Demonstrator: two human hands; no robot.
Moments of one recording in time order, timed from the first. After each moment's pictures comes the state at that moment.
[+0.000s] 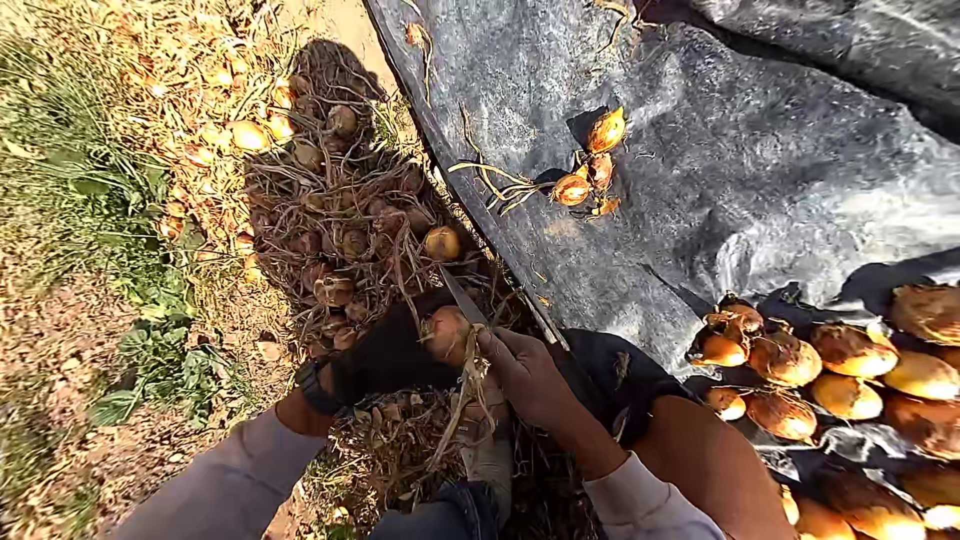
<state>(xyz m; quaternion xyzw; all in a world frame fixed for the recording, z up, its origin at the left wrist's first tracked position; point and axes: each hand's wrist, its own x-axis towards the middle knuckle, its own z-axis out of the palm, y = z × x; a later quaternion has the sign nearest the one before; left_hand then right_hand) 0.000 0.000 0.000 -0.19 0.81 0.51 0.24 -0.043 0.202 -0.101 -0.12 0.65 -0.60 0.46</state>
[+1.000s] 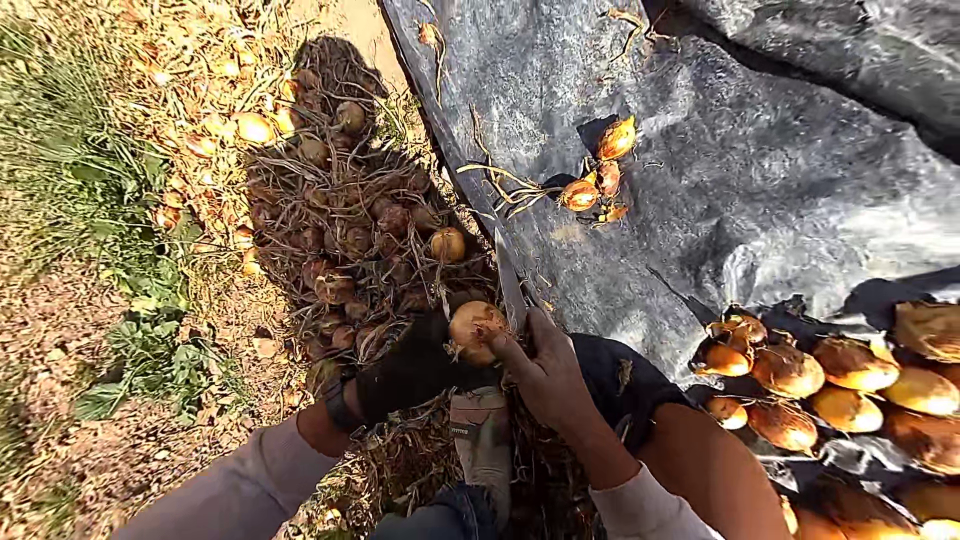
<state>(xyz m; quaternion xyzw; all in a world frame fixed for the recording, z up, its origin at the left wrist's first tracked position) 0.014 0.017 -0.021 -0.23 0.71 0.63 0.20 -0.048 0.205 -0.096 -0.08 0.71 -0.61 0.35</state>
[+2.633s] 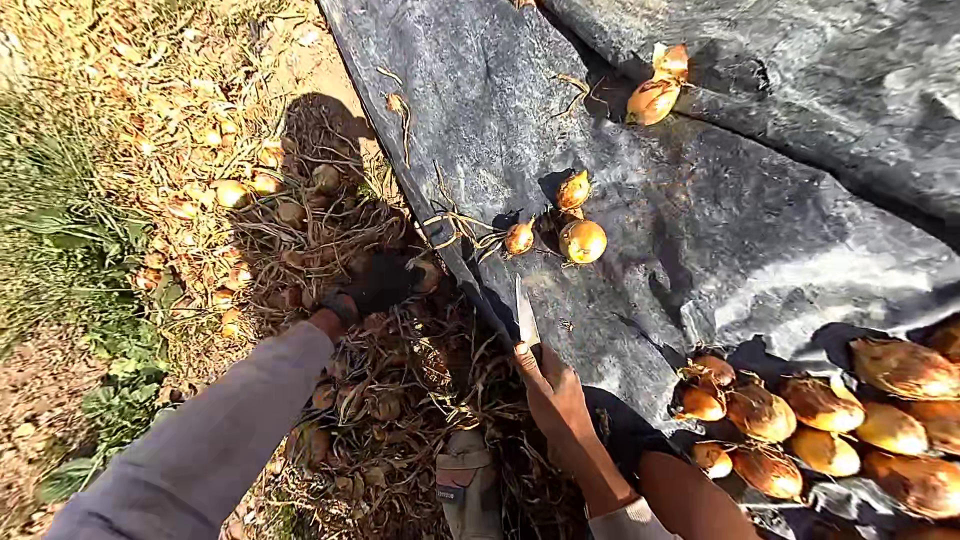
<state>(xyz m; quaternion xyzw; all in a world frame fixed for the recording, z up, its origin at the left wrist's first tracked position) -0.138 -0.106 -0.100 -0.20 0.92 0.13 0.32 -0.089 0.222 -0.147 0.04 0.79 -0.50 0.35</state>
